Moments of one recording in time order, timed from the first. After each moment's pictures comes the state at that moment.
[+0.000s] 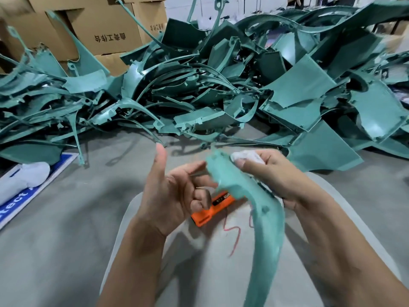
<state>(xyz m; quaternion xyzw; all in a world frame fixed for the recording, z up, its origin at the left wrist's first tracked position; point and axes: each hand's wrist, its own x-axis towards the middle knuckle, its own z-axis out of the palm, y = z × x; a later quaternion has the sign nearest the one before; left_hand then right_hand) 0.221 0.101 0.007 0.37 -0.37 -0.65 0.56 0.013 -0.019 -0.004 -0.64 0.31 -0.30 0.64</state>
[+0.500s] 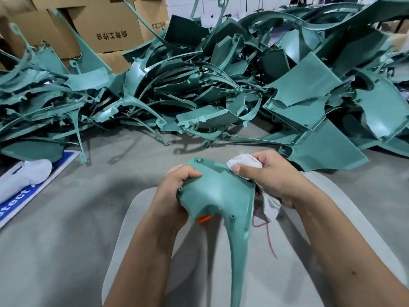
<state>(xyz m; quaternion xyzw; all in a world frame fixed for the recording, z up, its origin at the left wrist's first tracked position) 0.200 0.096 0.007 0.51 -0.19 -0.51 0.67 0.024 -0.021 -0.010 -0.69 0.38 -0.27 0.56</state>
